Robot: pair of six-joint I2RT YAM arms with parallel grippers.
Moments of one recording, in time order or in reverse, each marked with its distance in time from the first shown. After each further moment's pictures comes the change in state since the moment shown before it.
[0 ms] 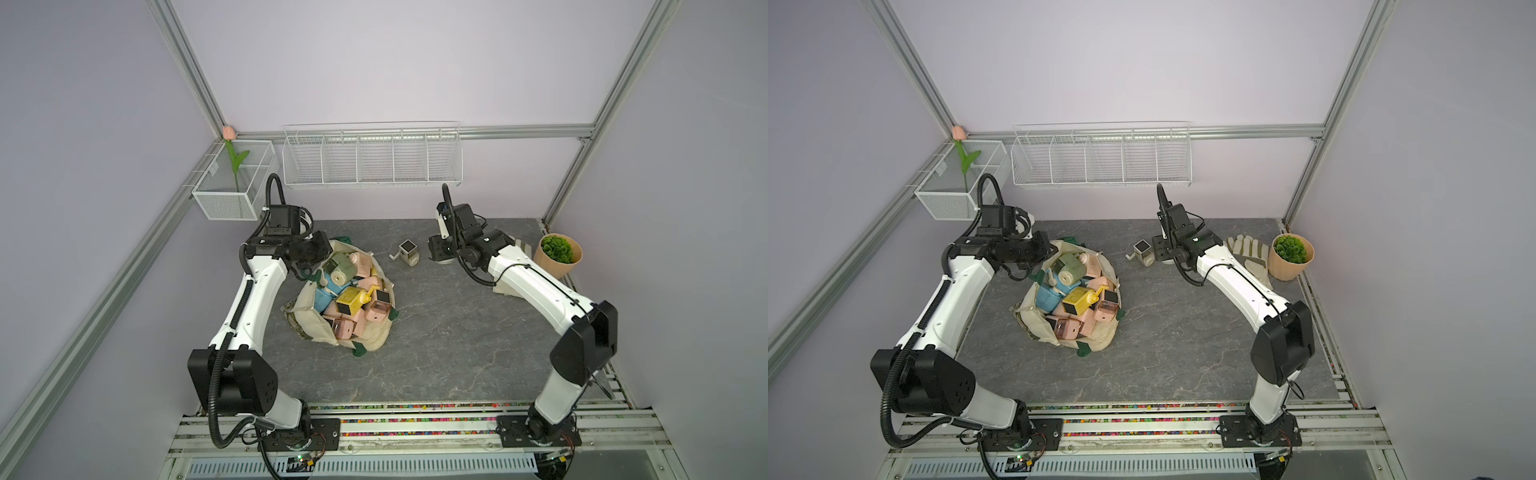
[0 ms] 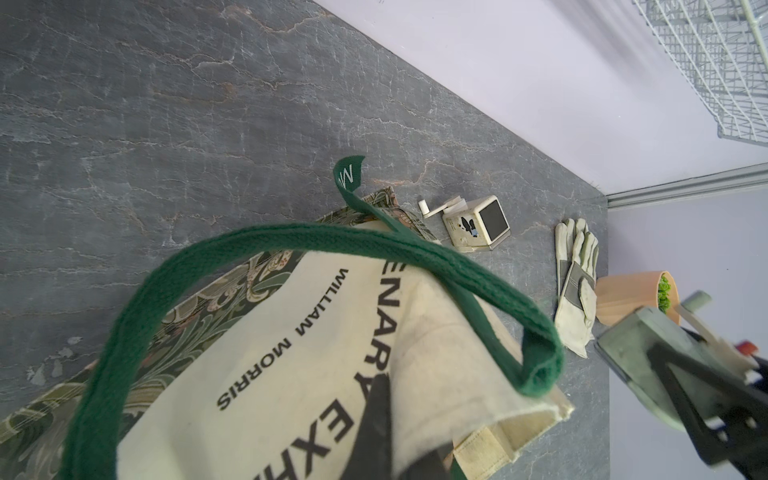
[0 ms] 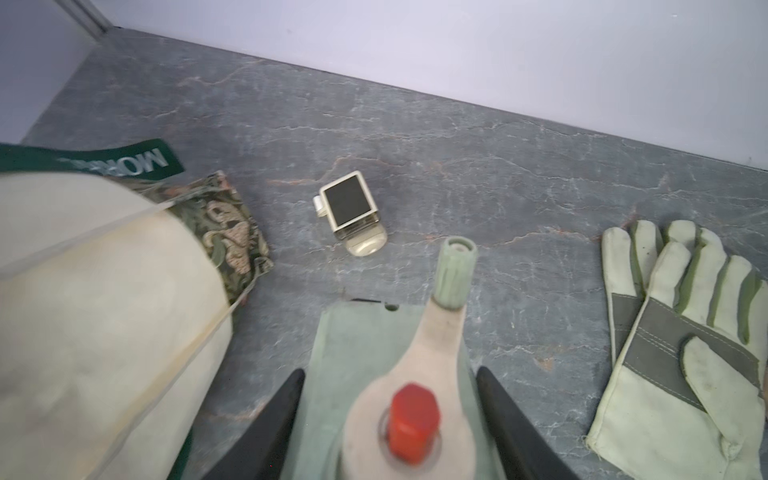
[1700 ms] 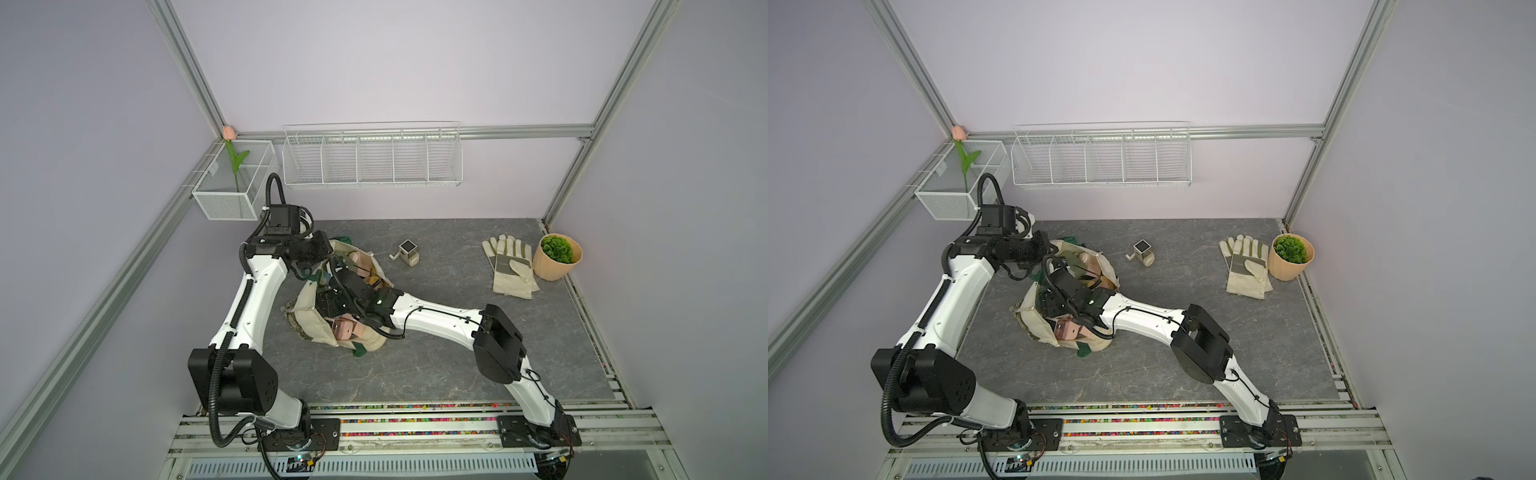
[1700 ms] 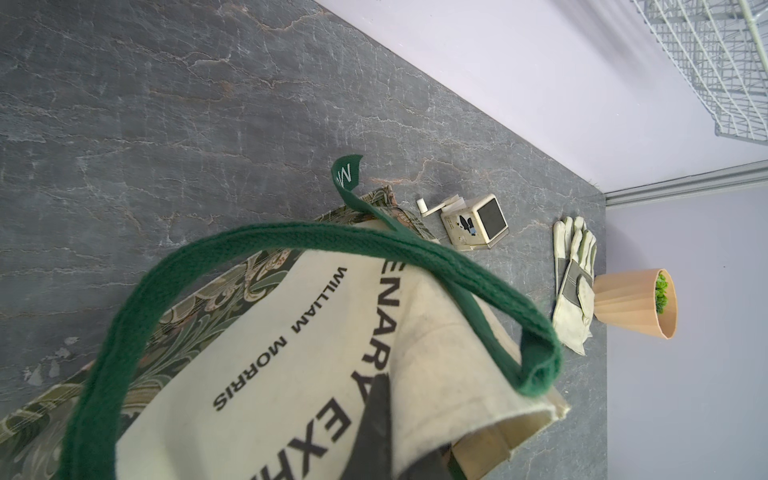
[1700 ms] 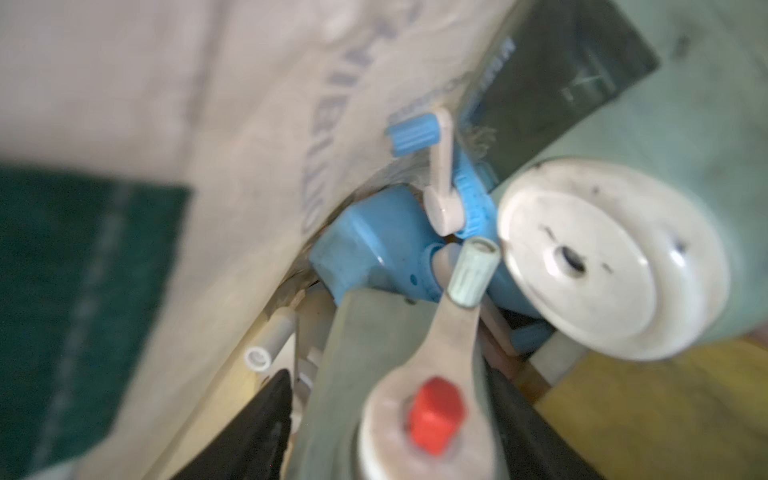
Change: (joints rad) left arm 0.000 0.004 0.007 -0.004 0.010 0.000; right arm 0.553 0.397 0.169 0.420 -0.043 0.399
